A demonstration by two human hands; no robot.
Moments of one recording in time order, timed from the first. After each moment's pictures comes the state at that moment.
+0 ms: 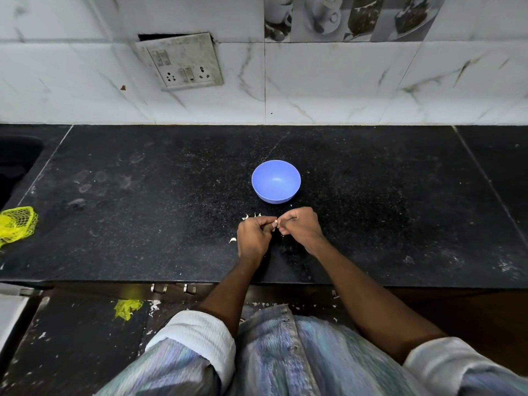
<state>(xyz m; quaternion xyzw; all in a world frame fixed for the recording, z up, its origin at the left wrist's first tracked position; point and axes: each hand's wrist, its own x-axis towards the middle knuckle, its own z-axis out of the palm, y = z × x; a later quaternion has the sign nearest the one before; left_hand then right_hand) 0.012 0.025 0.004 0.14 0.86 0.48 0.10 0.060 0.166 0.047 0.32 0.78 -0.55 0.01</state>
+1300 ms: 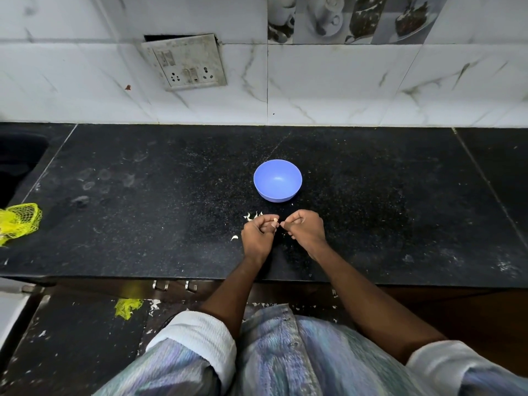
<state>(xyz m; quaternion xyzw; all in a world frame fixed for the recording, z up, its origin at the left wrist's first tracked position) 0.025 0.029 -0.006 0.05 0.78 0.61 0.14 0.074 0.163 0.033 0.36 0.79 -0.50 -0.03</state>
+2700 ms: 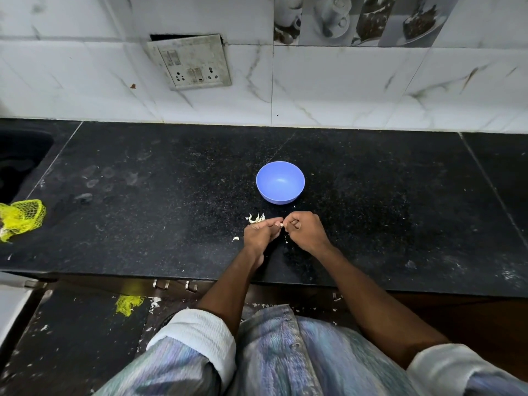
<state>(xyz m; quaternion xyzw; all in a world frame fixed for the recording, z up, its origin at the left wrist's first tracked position) 0.014 0.038 0.000 -0.12 0.60 0.73 0.32 0.071 0.177 0.034 0.20 0.89 -0.40 0.00</state>
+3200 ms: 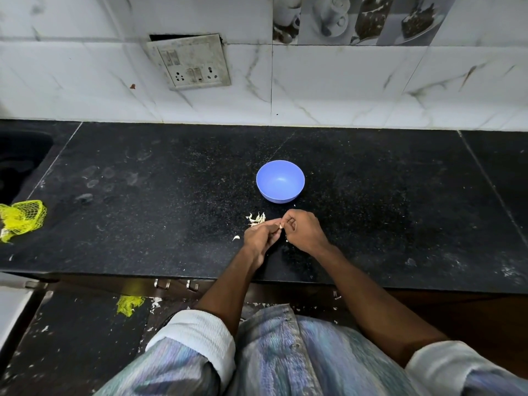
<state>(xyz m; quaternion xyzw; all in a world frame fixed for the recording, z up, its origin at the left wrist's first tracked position) 0.013 0.034 0.001 -0.18 0.54 0.74 0.36 0.070 0.170 0.038 0.16 0.92 -0.35 0.00</state>
